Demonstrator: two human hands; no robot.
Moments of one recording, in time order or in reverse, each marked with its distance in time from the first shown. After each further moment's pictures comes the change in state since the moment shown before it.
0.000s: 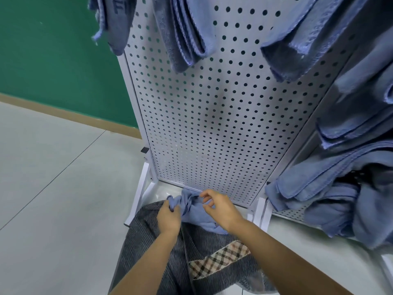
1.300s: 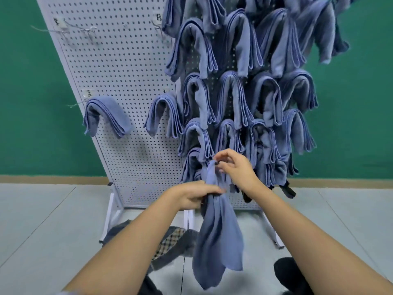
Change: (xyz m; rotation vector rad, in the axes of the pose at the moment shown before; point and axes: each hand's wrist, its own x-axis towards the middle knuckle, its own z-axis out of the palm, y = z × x) left_hand -0.405 0.234 -0.040 0.167 -1.187 0.208; right_hand -0.350 -0.080 -0.260 0.287 0.583 -0.210
